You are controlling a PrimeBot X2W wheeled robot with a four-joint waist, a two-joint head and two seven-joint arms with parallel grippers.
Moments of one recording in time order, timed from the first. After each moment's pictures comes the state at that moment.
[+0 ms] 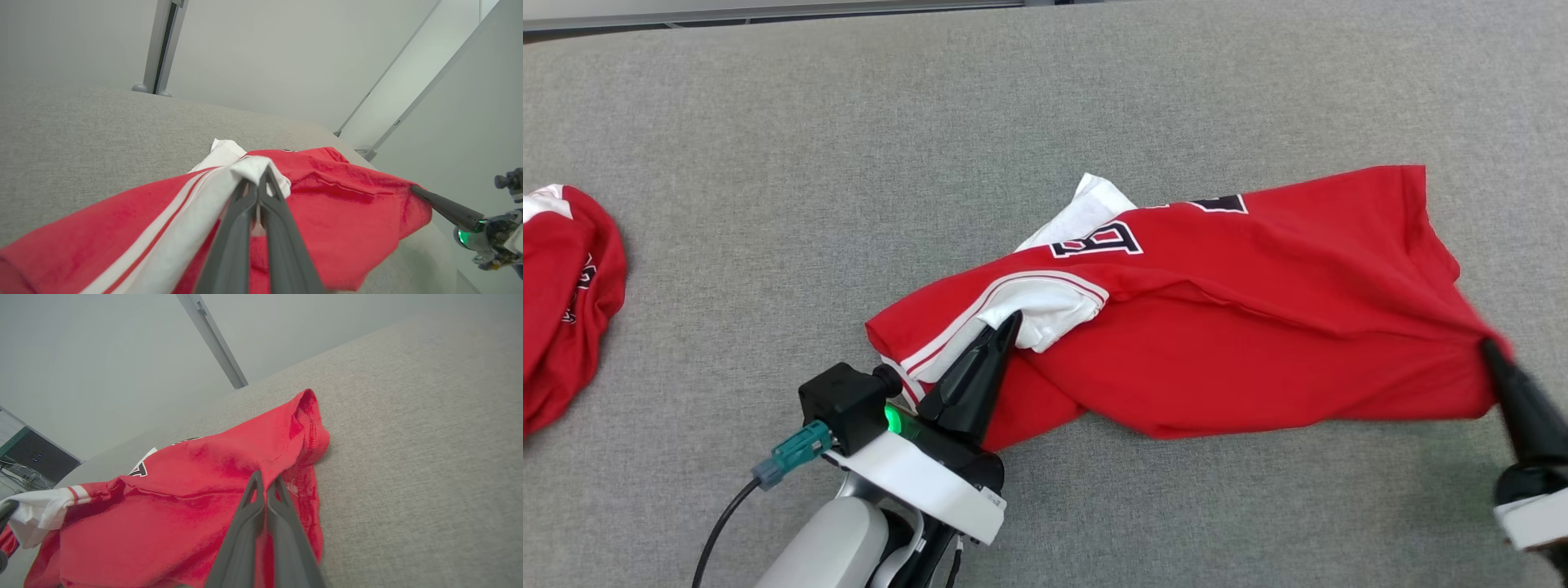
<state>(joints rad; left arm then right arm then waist) -0.29 0.17 -0.55 0.11 -0.65 -0.09 -0.19 -0.04 -0.60 0.32 0.08 1.04 0.13 -0.18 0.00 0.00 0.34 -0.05</state>
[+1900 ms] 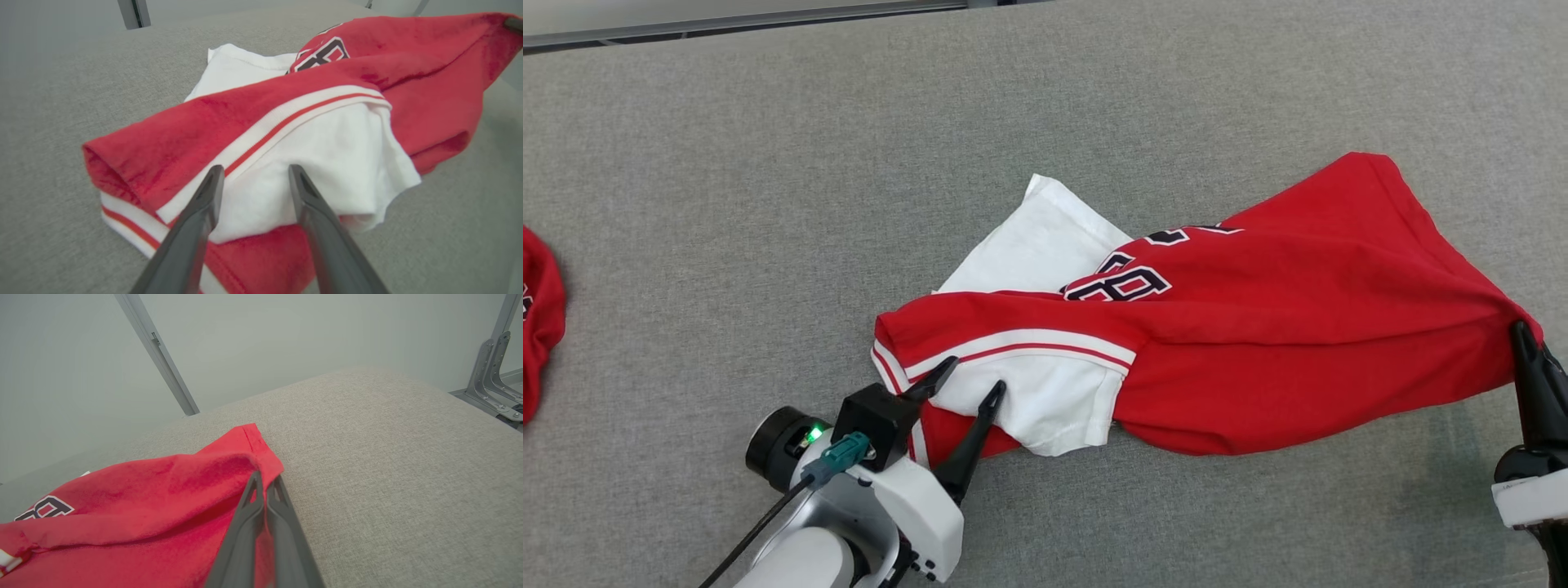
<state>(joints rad) -0.27 0.38 -0.67 0.01 -0.48 0.10 0.06 -0.07 -0.47 0.13 0.17 0.78 0.13 -0.20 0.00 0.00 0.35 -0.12</state>
